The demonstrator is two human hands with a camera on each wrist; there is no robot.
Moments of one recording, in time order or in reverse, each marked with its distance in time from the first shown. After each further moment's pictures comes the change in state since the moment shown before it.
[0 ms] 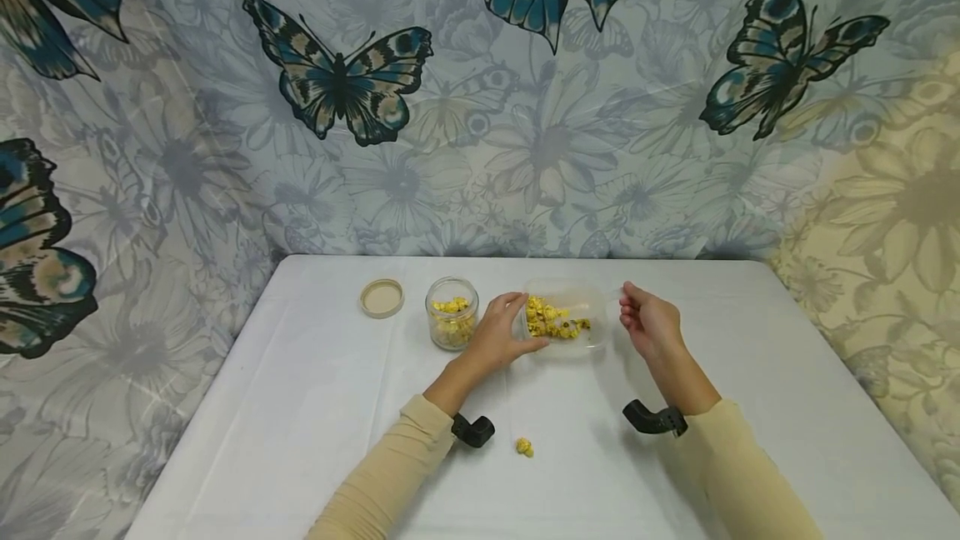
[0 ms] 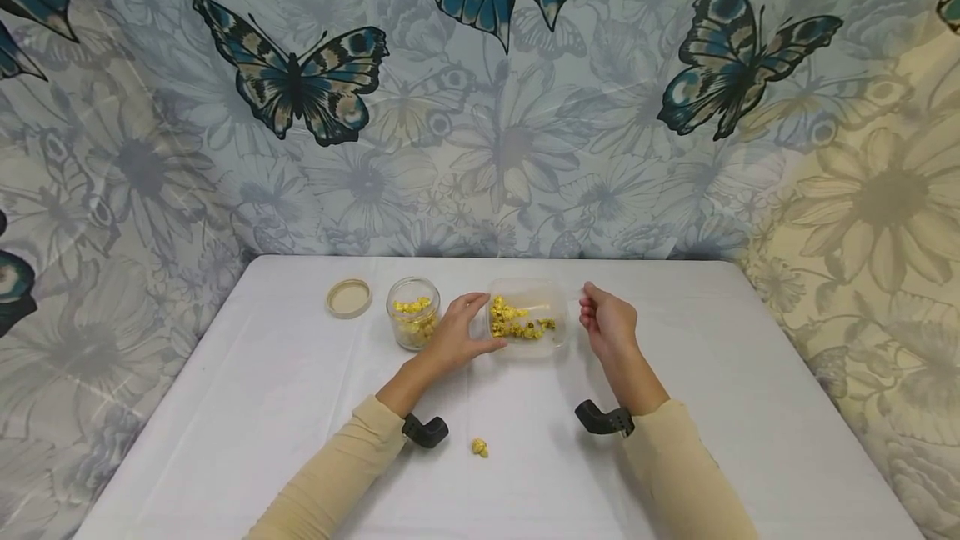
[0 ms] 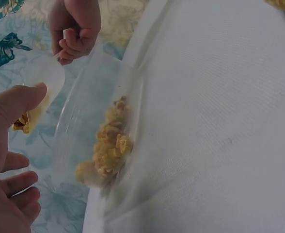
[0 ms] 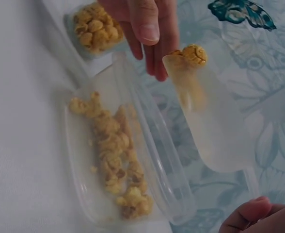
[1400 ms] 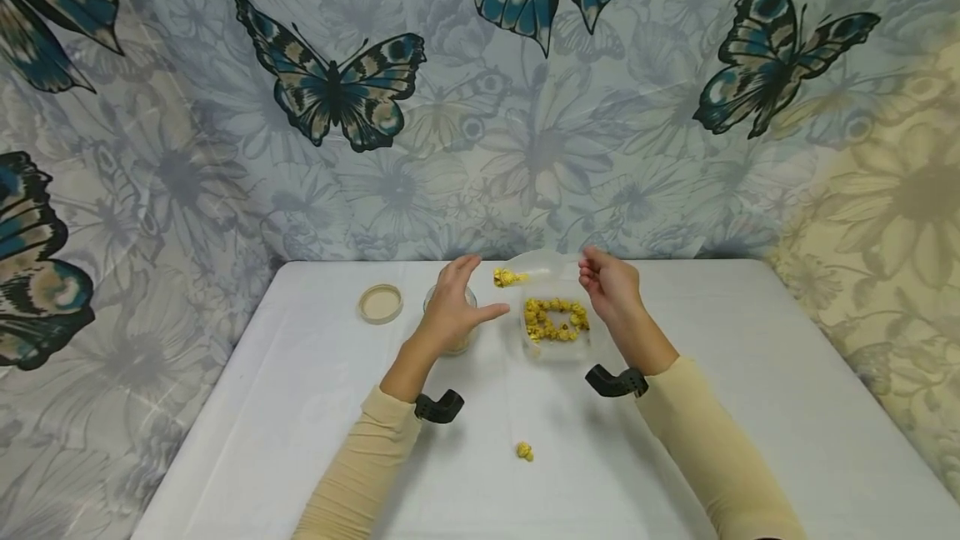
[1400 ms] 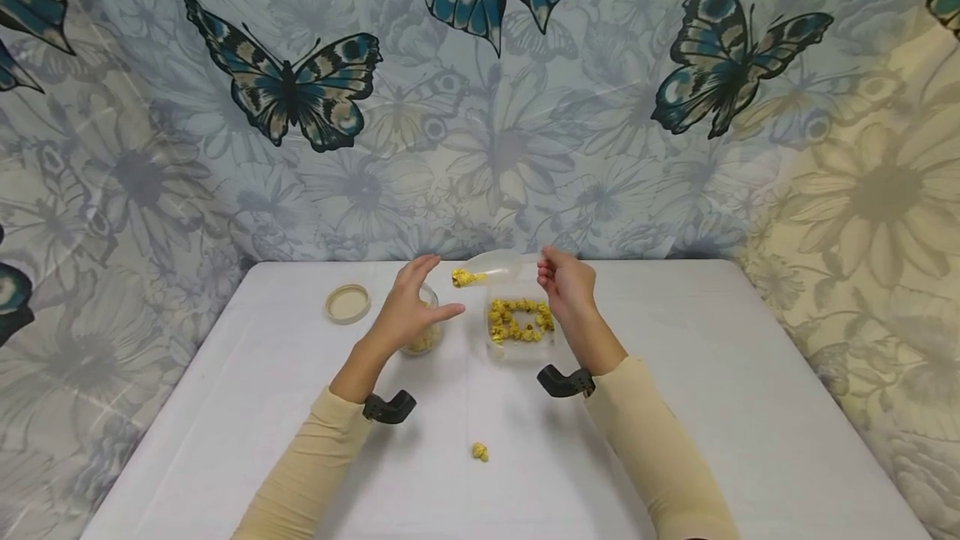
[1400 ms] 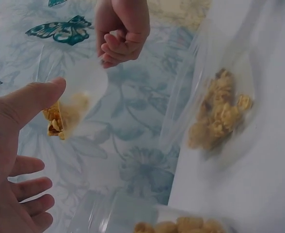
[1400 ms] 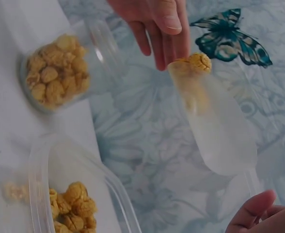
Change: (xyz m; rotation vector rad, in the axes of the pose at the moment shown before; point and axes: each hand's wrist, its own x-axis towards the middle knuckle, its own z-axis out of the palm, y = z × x) left_hand -0.006 0.003 -0.076 -0.052 0.174 -0.031; right_hand 0.003 -0.005 0.071 0.039 -0.103 -0.067
